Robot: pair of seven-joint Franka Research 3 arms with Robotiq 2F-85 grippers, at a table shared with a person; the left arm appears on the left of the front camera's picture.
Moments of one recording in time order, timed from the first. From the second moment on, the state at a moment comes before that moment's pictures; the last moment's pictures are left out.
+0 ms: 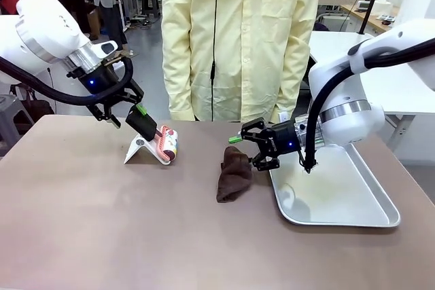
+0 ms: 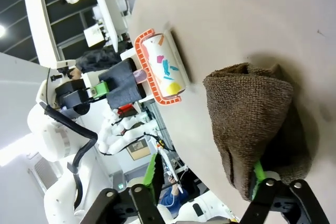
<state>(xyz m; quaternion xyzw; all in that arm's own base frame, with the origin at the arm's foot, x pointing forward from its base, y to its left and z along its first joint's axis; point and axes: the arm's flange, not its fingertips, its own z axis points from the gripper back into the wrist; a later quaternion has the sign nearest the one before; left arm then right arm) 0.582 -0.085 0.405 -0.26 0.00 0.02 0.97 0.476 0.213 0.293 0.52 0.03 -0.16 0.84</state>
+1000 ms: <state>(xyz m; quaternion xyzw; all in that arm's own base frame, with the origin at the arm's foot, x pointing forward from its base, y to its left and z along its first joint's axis) 0.500 -0.003 0.460 -0.38 0.02 -0.03 0.92 0.467 0.230 0.365 0.35 -0.01 -0.14 0.93</state>
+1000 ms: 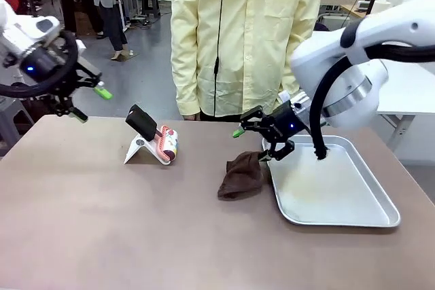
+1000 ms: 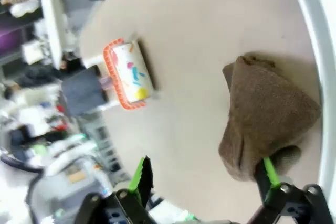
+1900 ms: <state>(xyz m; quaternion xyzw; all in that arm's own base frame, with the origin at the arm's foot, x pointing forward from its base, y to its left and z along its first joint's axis) 0.341 0.112 0.419 -0.53 -0.03 -0.05 0.85 0.328 0.093 0.408 0.46 0.07 -0.15 0.87</state>
